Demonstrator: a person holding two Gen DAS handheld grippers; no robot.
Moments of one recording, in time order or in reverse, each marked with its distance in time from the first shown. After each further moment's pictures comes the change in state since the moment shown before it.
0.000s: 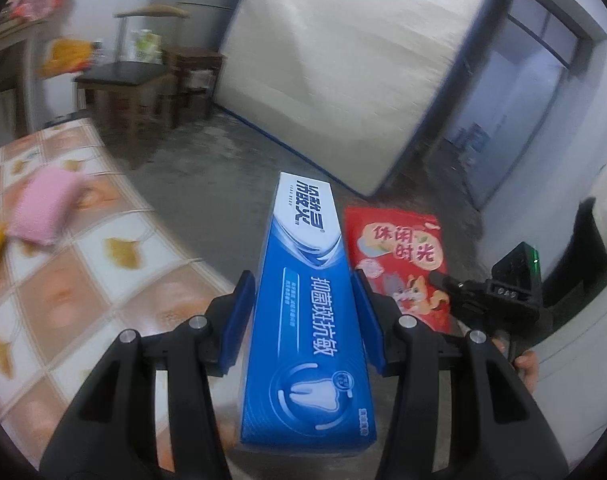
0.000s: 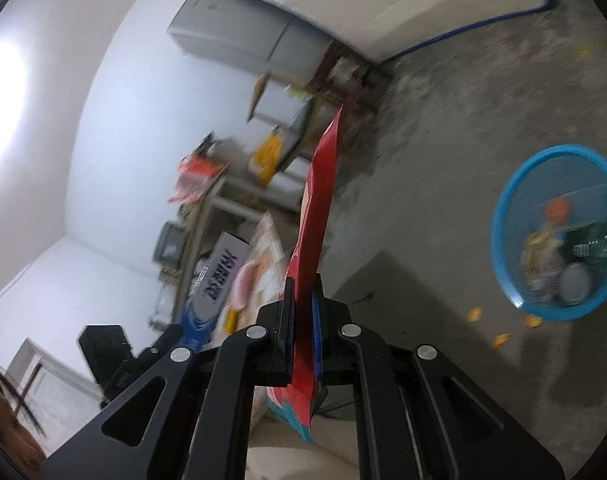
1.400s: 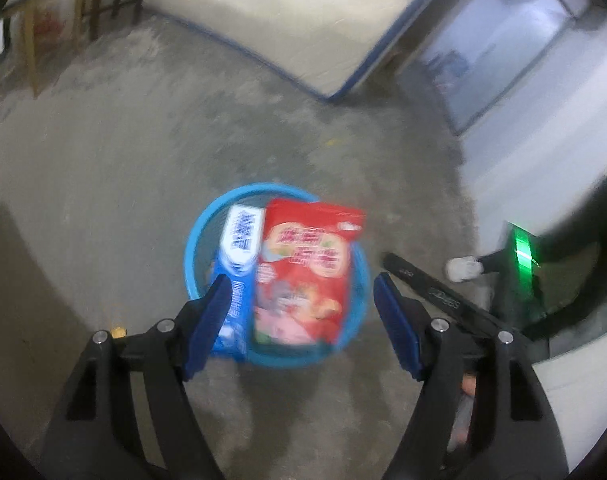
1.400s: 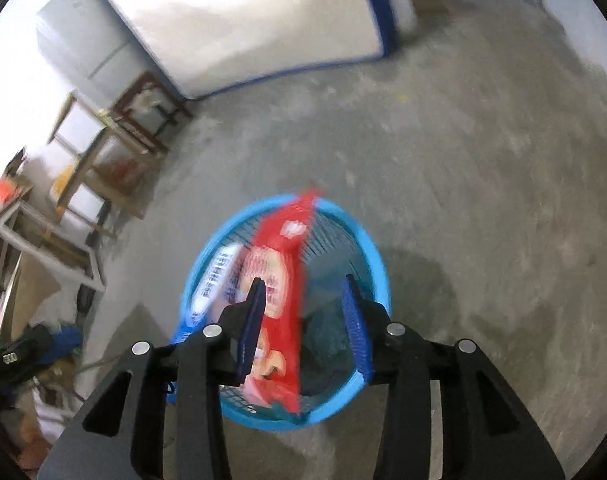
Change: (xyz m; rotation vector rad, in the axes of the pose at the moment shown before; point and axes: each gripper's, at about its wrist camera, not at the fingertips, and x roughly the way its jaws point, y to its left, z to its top) left arm 0.269 -0.069 -0.050 0.007 0.297 -0.164; right arm 0.027 -0.166 0.049 -0.165 -0.138 -0.705
